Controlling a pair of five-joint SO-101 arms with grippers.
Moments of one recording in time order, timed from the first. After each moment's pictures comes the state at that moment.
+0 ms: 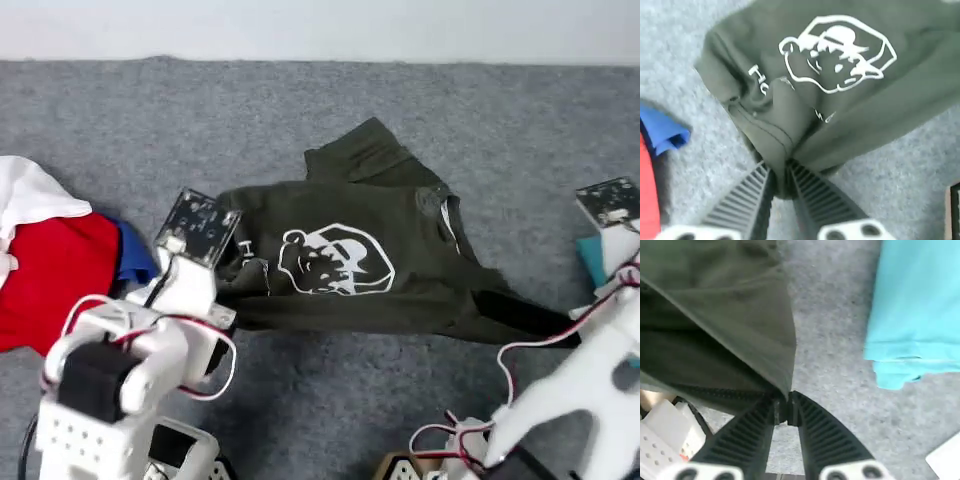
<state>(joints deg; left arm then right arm) 14.9 -56.8 29.7 98.9 2.2 42.5 -25.8 9.1 100.7 58.0</state>
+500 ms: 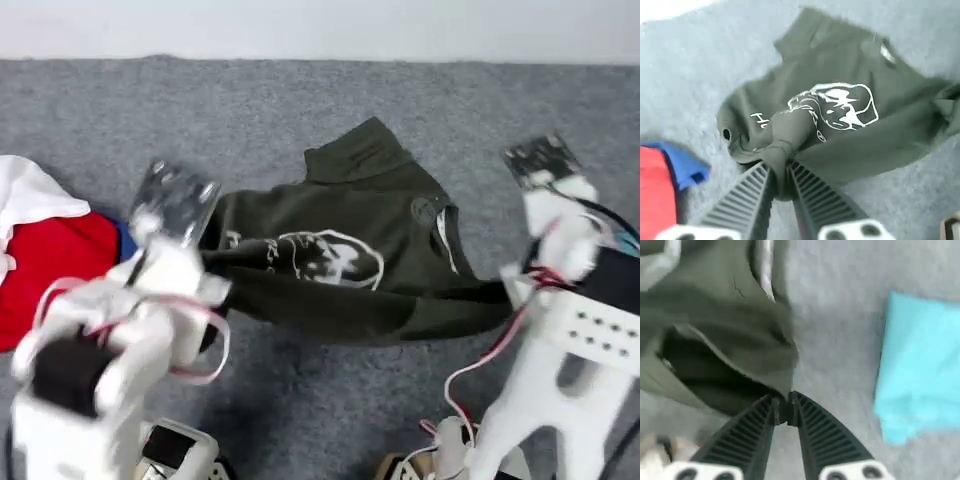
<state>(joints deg) 15.0 -50.6 14.3 99.1 2.1 17.3 -32.2 9.1 97.2 36.8</state>
